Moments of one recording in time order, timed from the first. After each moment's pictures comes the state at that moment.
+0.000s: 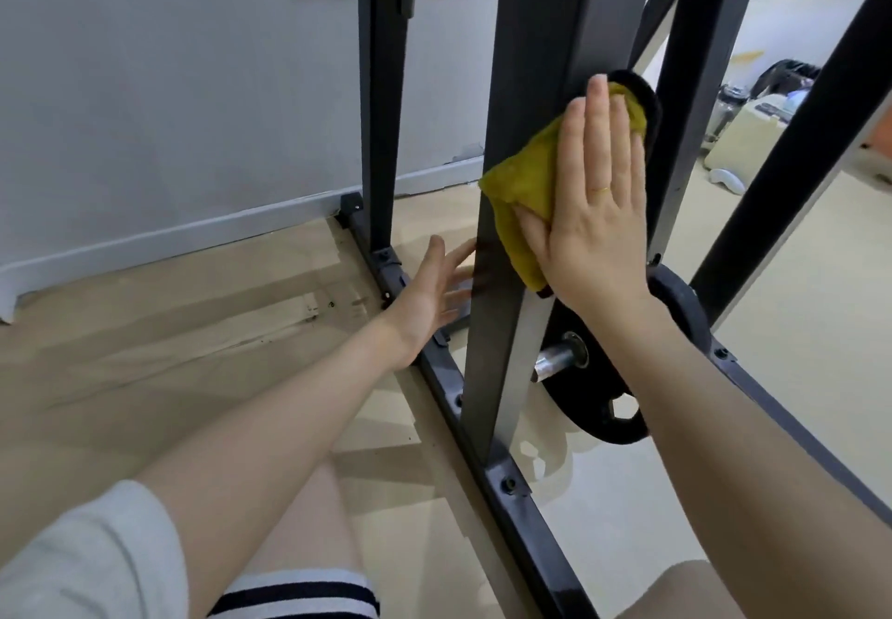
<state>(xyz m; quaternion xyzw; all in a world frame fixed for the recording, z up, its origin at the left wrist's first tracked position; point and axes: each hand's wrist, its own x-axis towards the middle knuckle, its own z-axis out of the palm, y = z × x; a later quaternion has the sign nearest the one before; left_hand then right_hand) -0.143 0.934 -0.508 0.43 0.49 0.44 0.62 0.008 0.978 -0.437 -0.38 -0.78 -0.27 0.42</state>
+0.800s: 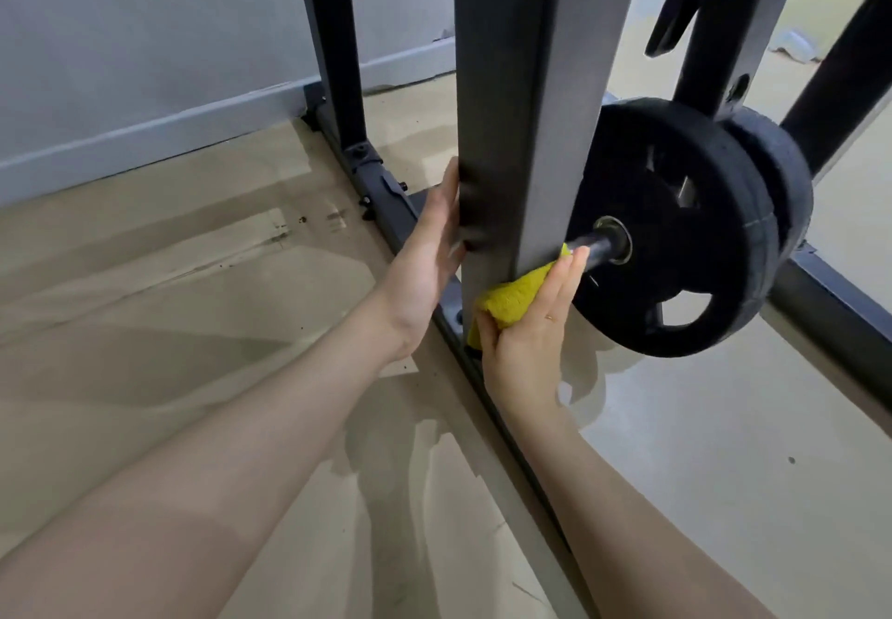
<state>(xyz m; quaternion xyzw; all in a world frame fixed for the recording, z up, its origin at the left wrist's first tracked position) -0.103 0.918 -0.621 0.43 0.44 0.52 0.59 0.008 0.910 -0.720 -0.56 -0.67 0.13 0.47</state>
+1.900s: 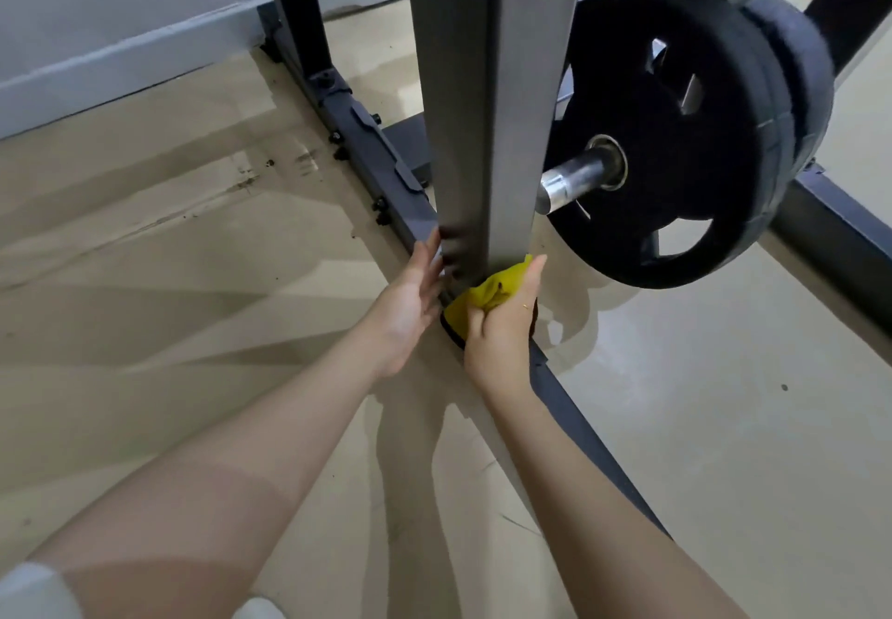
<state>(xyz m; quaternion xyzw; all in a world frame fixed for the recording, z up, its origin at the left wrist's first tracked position) -0.086 0.892 -0.727 0.23 0.54 0.44 0.68 0.008 0.875 -0.760 -0.64 -0.50 0.39 0.43</state>
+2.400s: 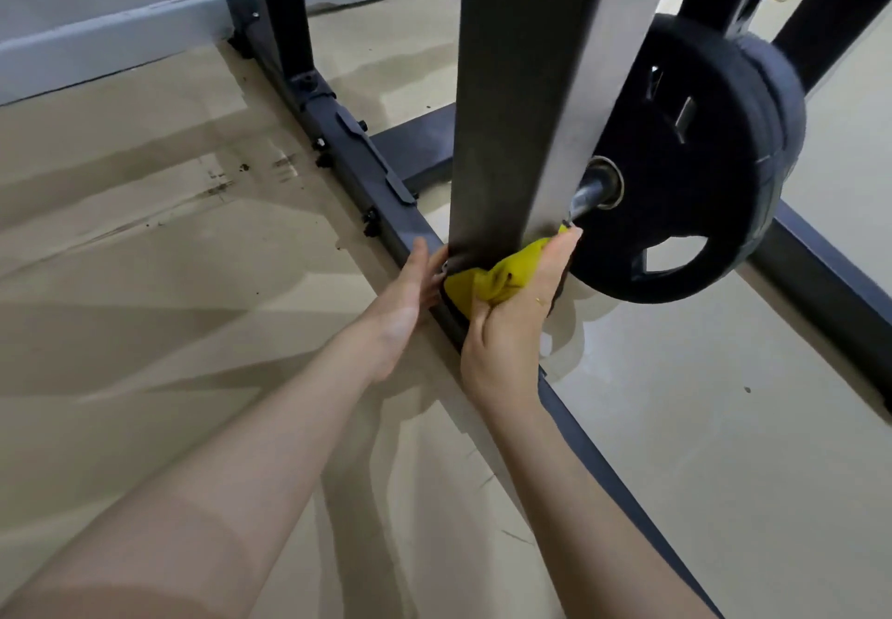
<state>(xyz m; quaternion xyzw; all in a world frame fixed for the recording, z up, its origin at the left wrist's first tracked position) -0.112 0.908 -0.720 0.32 0.54 0.34 0.70 -0.016 0.883 -0.724 -0.60 -0.58 0.23 0.50</state>
